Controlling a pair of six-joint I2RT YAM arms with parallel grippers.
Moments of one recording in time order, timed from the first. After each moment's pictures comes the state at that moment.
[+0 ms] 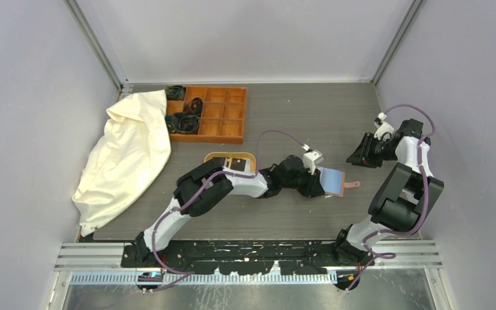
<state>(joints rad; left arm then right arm) -1.10 2.35 1.53 0.46 0.28 -0.51 -0.55 1.56 1.10 -0.82 -0.67 -0.23</state>
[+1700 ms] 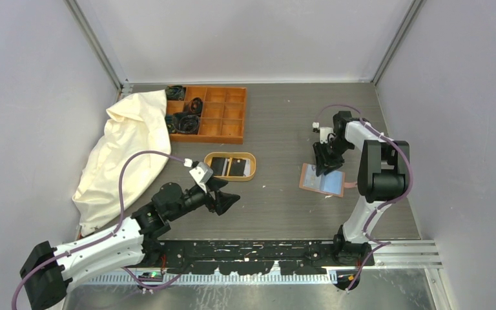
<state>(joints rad) -0.91 0.71 0.29 0.34 0.09 -0.28 -0.04 1.81 1.17 -0.86 -0.30 -0.31</state>
